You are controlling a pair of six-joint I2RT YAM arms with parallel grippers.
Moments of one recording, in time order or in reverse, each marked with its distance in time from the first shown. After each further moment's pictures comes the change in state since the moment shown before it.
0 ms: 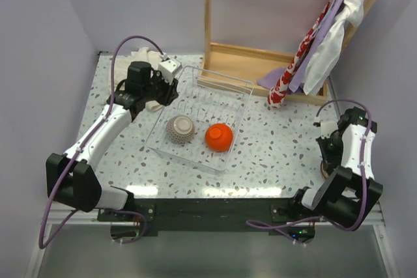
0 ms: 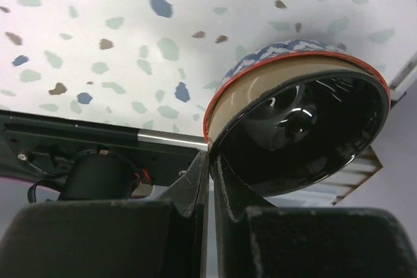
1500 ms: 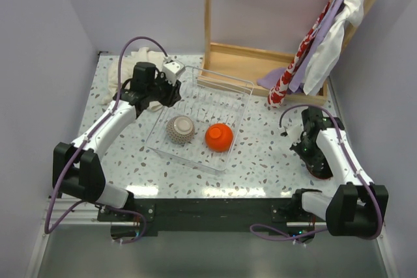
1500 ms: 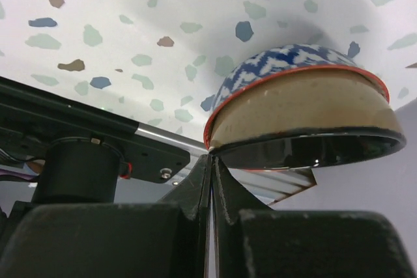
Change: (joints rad) left arm 0.000 0.080 -0.001 0.020 0.024 -0.001; right arm 0.495 -0.078 -0.090 -0.010 0.144 0.043
